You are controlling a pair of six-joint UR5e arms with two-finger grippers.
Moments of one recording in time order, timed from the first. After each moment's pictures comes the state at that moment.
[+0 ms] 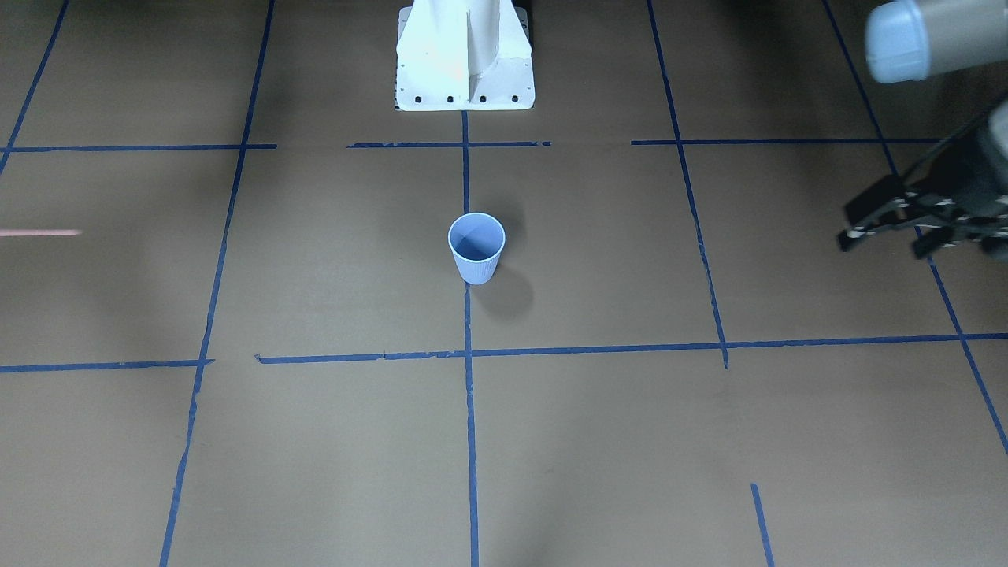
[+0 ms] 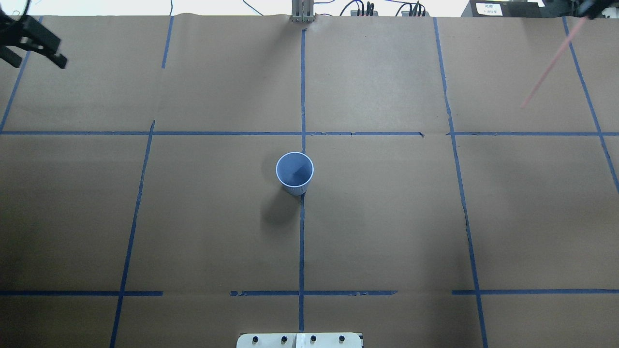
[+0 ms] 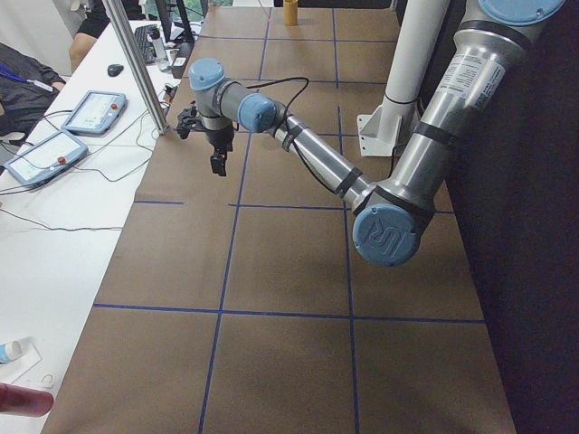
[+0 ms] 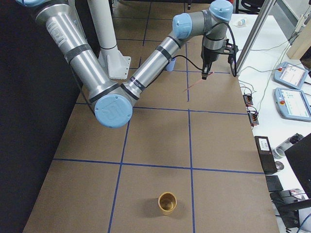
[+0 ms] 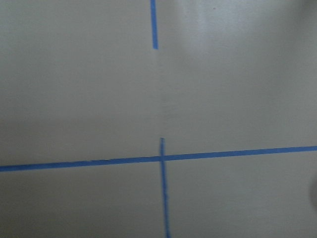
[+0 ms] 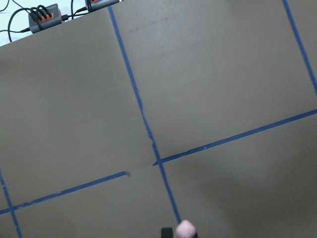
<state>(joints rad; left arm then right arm) -1.30 -1.95 -1.81 -1.36 -2.38 -0.37 1.33 -0.93 1.91 -2.23 2.35 0.74</state>
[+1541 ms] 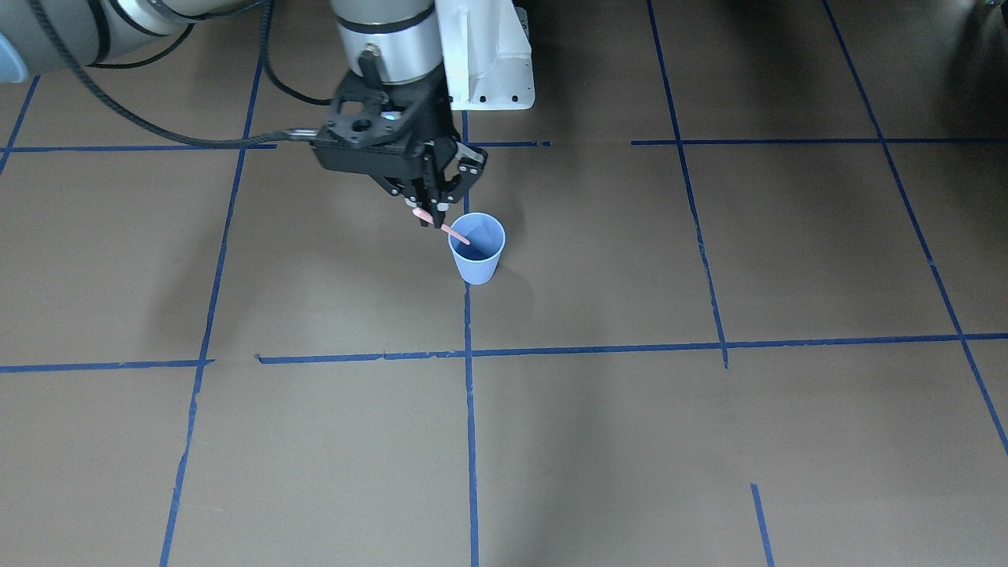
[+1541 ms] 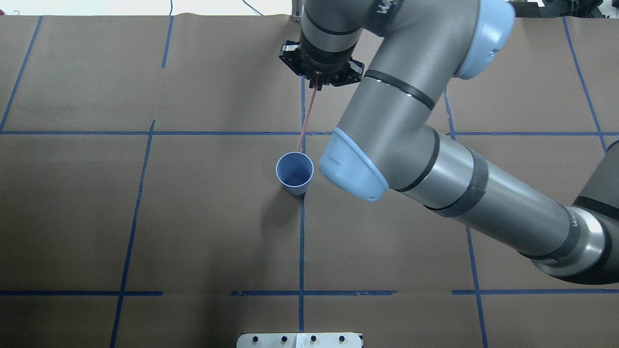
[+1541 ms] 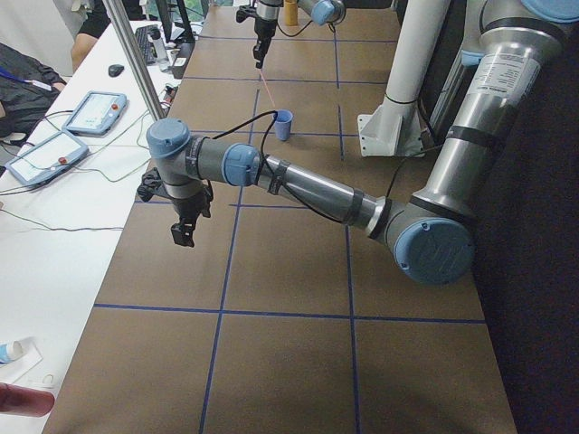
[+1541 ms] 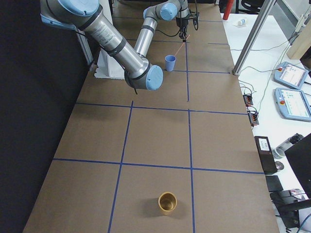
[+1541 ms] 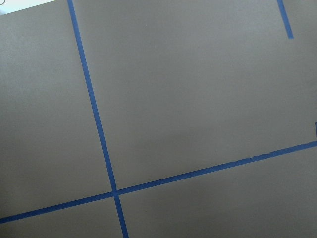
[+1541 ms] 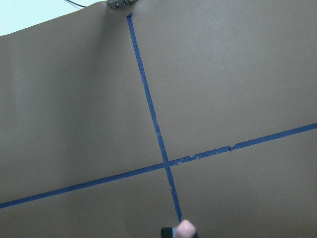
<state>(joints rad) -1.51 -1.90 -1.59 -1.37 -2.34 0.10 0.72 -0.58 1.72 -1.89 1.87 1.35</state>
